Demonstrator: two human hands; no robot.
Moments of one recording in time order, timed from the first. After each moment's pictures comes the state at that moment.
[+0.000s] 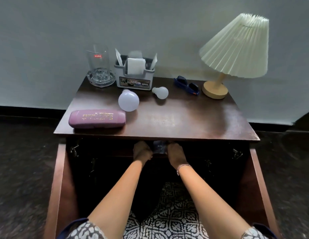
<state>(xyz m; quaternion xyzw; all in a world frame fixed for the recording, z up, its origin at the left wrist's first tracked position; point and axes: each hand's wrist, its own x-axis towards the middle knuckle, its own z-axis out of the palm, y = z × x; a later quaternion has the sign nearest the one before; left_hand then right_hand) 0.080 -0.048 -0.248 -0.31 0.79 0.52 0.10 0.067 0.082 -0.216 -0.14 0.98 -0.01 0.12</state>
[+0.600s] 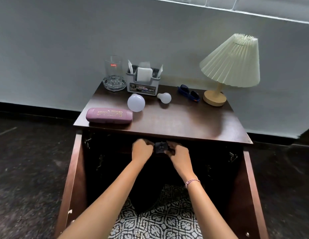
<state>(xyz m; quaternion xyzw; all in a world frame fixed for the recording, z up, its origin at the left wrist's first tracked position) 0.136 -0.041 -0.182 -0.28 0.79 0.54 -0.05 0.118 0.105 -0.186 -0.11 0.91 -0.40 0.01</state>
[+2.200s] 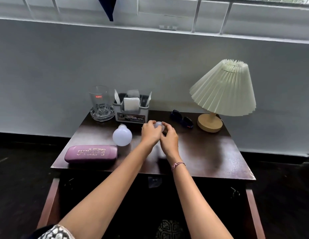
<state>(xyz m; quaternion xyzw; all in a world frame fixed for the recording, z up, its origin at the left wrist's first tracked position) -0.005 -0.022 -0.065 -0.22 0.83 0.51 -0.08 -0.013 0.052 -0.096 -0.06 0.83 -0.55 -0.04</state>
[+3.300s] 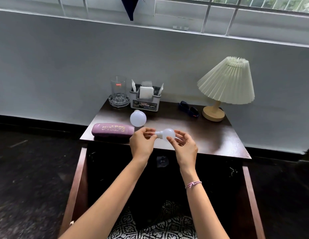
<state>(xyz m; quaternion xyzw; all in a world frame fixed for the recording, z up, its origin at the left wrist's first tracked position) 0.140 -0.038 -0.086 -0.23 0.74 0.59 -0.23 0.116 0.088 -0.094 -0.05 0.75 -0.66 -0.09</state>
